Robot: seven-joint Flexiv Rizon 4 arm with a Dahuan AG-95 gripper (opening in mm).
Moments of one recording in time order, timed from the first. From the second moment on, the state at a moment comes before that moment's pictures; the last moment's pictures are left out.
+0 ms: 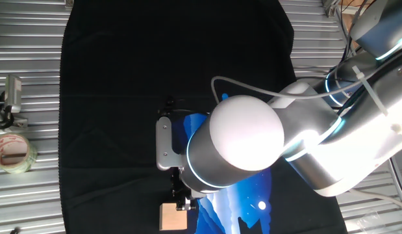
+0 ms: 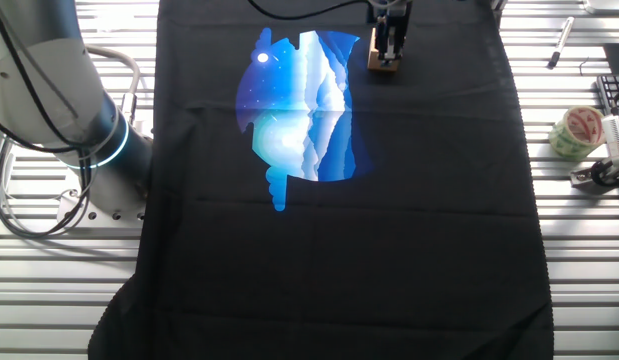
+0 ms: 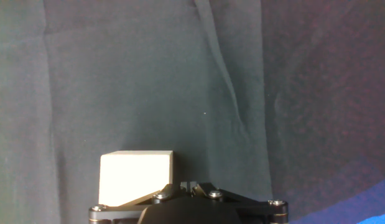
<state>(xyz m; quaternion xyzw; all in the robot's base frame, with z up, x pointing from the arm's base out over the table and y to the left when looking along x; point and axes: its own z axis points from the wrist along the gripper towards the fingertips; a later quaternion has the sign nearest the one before) 0.508 0.215 0.065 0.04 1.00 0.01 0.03</state>
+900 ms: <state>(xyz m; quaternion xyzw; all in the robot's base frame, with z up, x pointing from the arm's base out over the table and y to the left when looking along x) 0.508 0.216 0.067 0.02 1.00 0.01 0.03</state>
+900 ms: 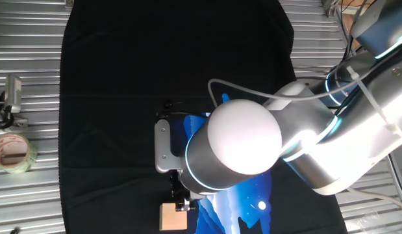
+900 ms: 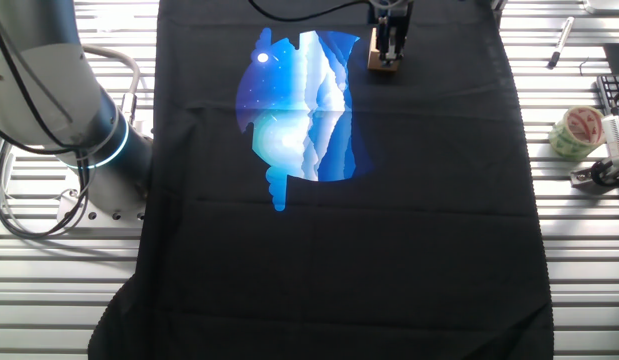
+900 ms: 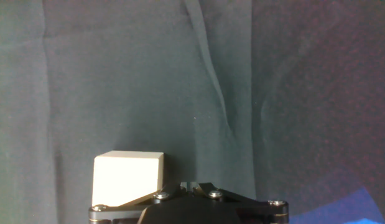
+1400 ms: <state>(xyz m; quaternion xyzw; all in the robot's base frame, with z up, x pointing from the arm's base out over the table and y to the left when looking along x) 0.508 0.216 0.069 0.02 1.00 0.01 0.03</state>
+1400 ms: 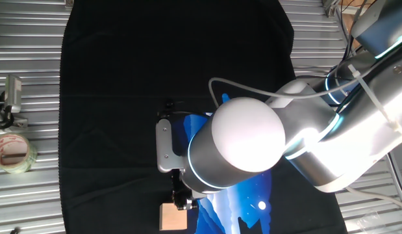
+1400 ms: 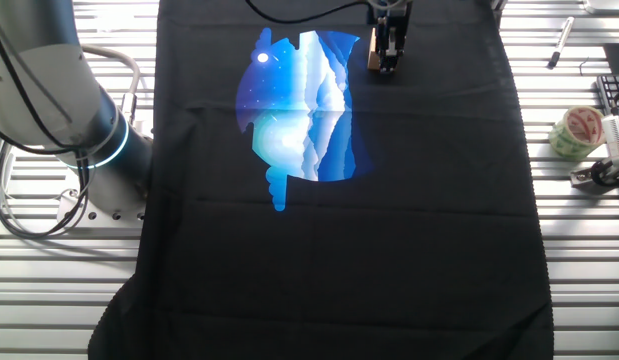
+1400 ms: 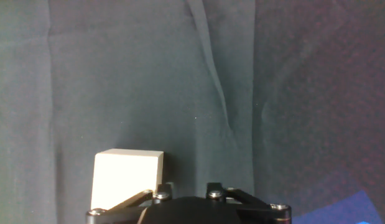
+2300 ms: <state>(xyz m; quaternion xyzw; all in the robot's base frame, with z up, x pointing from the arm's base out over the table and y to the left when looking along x) 0.506 0.227 0.075 0.02 1.00 0.01 0.05</state>
